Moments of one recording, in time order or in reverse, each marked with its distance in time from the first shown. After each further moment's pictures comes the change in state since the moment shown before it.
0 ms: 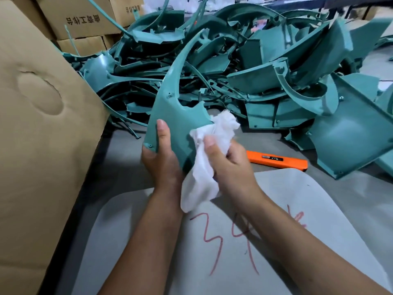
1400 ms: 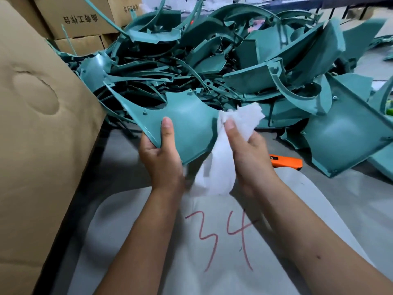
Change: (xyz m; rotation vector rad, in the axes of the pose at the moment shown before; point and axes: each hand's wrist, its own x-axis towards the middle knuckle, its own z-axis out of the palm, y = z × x) left_hand -0.006 -0.005 0.002 -0.152 -0.184 0.227; right_hand 0.021 -0.006 -0.025 0.271 0.143 0.191
